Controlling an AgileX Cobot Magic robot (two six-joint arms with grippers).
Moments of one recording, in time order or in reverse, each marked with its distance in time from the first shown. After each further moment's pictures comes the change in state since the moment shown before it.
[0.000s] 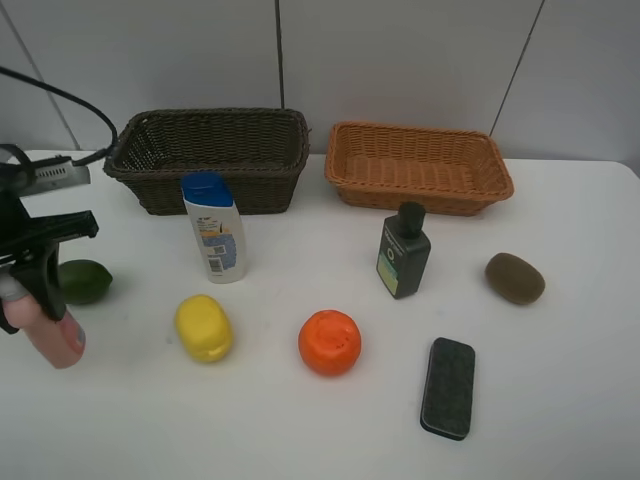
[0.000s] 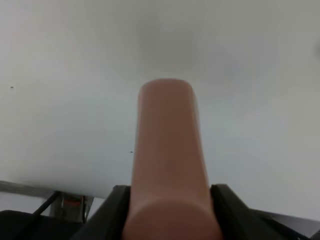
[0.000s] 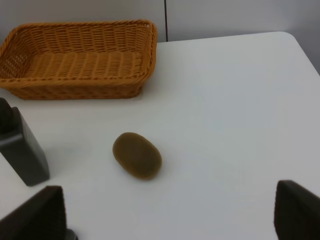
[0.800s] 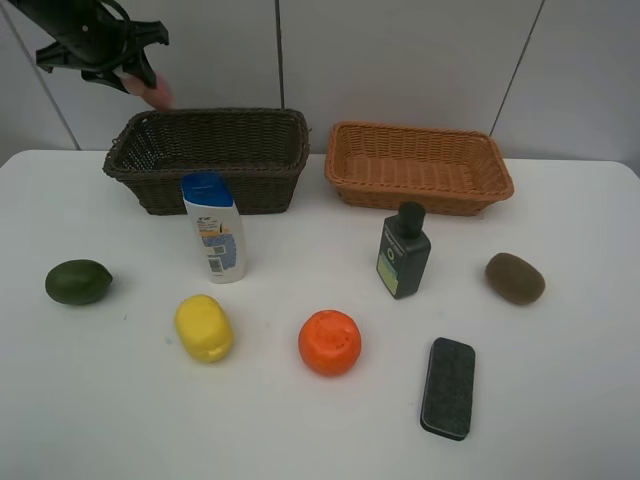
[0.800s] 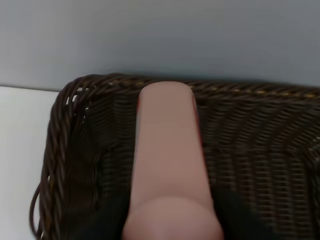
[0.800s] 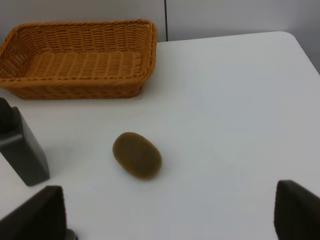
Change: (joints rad) left arm 0.000 0.533 -0.810 -0.026 -0.535 0.228; right arm 0.000 0.000 0.000 0.000 0.000 0.000
